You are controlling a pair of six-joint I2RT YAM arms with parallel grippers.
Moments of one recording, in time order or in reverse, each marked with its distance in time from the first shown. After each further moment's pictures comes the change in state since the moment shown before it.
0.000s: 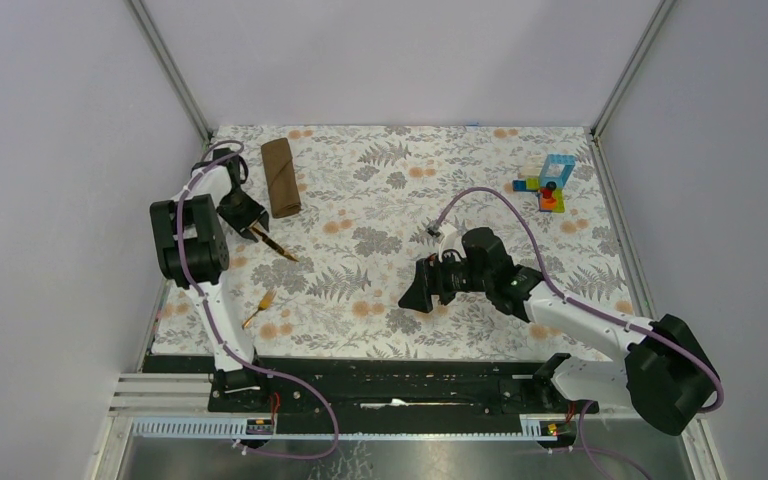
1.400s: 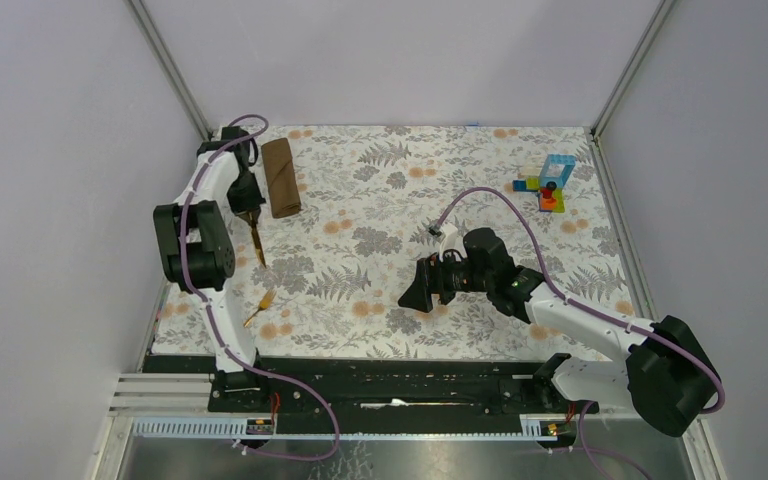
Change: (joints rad) left arm -0.074 -0.063 0.121 -0.122 -0.131 0.357; right arm 0.000 -0.011 -0.011 0.024 0.004 0.006
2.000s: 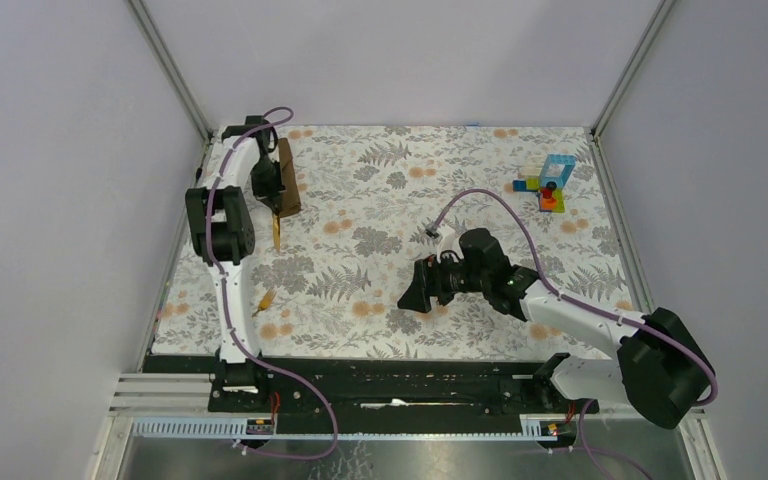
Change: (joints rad) left arm -0.057 0.325 0.425 -0.137 0.161 0.143; right arm 0.000 0.038 0.000 0.004 -0.005 0.010
